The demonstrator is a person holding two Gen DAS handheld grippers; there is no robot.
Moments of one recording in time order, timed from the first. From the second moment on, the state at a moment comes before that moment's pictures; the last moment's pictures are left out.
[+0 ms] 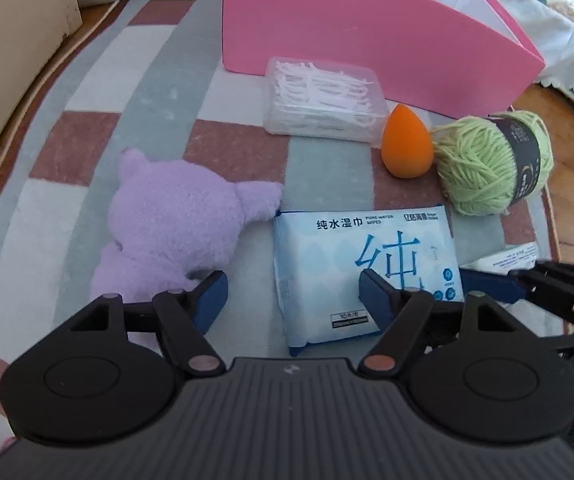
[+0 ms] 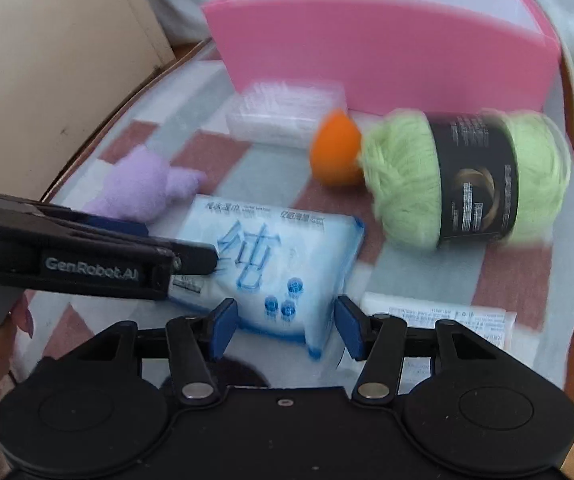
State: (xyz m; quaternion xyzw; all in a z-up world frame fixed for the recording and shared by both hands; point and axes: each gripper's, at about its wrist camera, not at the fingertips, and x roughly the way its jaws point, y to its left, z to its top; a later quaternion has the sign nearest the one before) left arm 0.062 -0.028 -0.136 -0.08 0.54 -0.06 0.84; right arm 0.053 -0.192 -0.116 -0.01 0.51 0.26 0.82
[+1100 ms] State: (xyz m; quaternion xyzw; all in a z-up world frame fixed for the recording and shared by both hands) left arm 0.051 -0.019 -0.119 -0.15 0.51 -0.09 0.84; right arm 0.033 -0.189 -0.099 0.01 0.46 0.25 0.85
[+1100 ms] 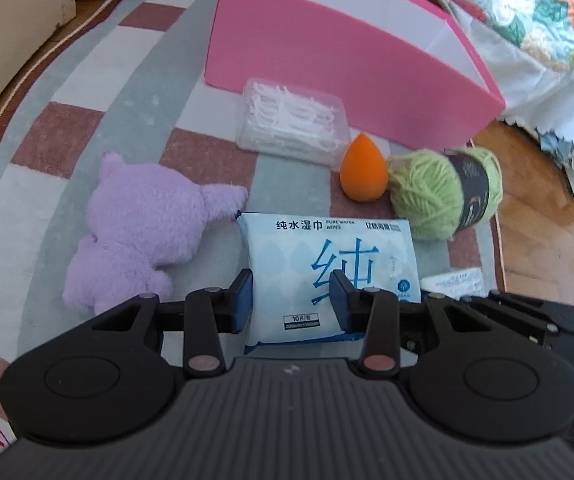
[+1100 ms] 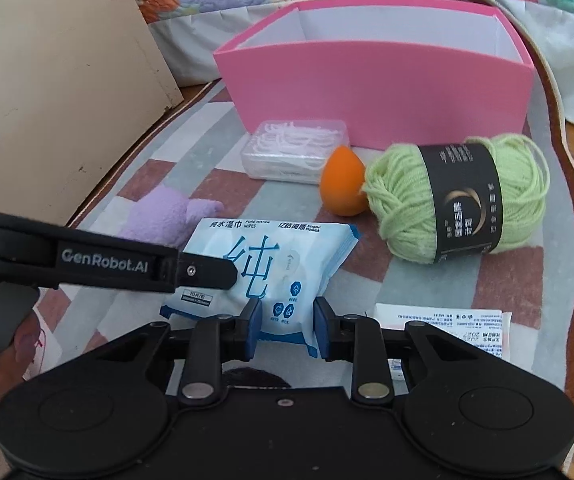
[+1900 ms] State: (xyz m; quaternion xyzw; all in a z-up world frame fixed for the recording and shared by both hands) left arm 0.063 -0.023 -0.024 -0.14 0.47 -0.09 0.87; right arm 0.043 -0.172 -0.016 -0.06 0.42 0.25 0.87
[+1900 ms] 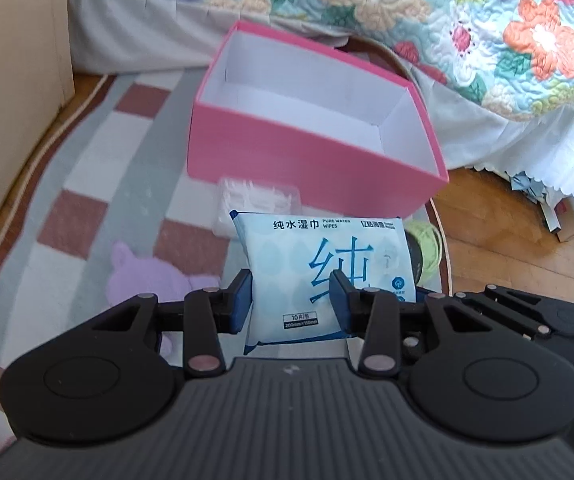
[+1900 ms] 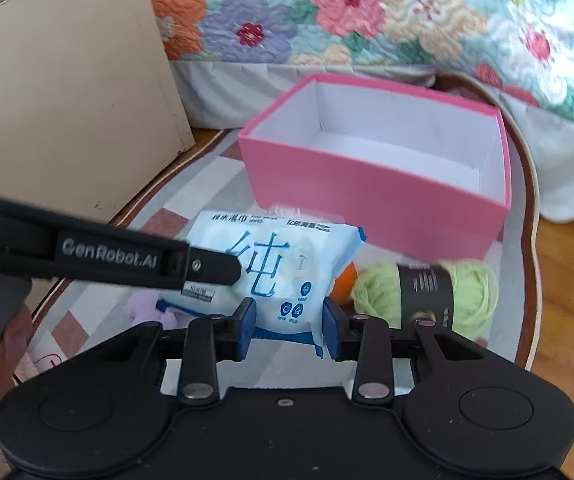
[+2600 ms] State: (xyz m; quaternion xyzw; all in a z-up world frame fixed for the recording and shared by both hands) left arm 0.128 -0.028 0.035 -0.11 0.44 -0.12 0.88; right arm 0.096 -0.162 0.041 -0.10 0.37 0.24 0.89
